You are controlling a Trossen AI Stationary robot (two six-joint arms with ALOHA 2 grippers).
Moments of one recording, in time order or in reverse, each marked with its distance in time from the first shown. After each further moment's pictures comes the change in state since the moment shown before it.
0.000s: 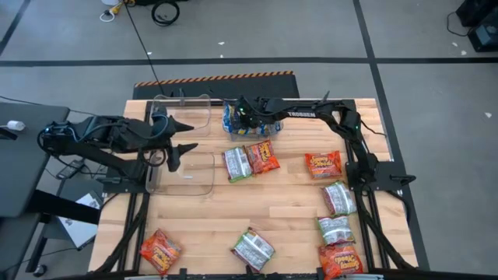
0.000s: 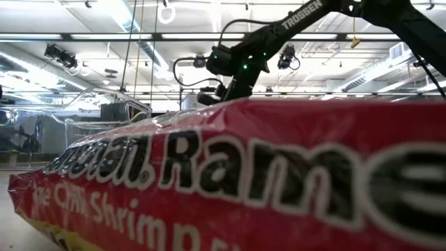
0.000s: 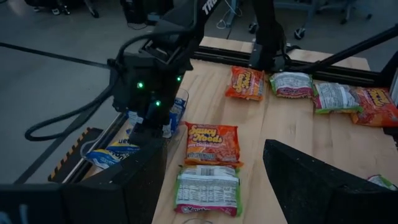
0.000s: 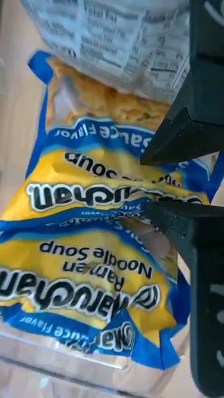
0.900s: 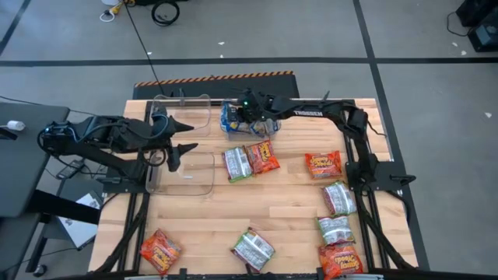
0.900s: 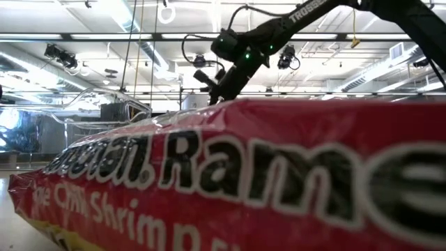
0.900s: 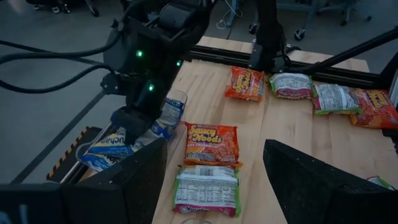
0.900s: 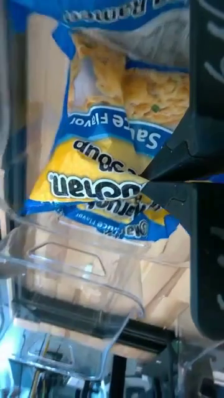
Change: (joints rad) left arm 0.000 0.000 0.000 0.000 0.000 -0.010; right arm -0.008 -0.072 -0.057 0.235 -0.078 0.081
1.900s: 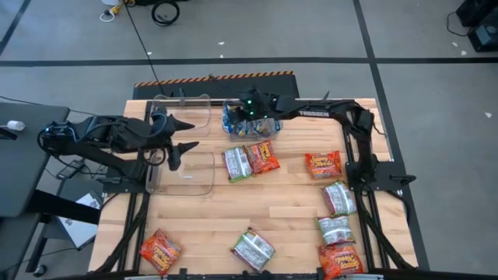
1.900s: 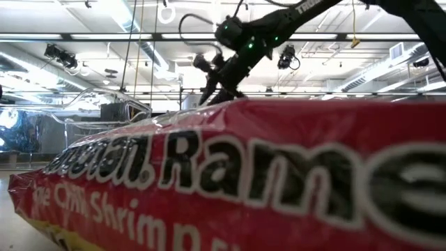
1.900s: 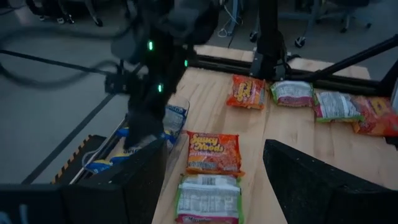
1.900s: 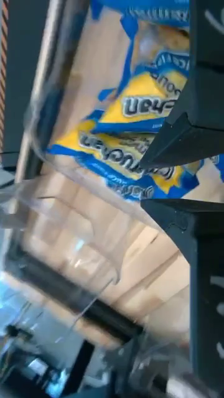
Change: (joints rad) left arm 0.001 0.001 0.000 0.044 -0.015 0.029; right arm 0.017 -0.066 -0.037 0.063 0.003 -0.264
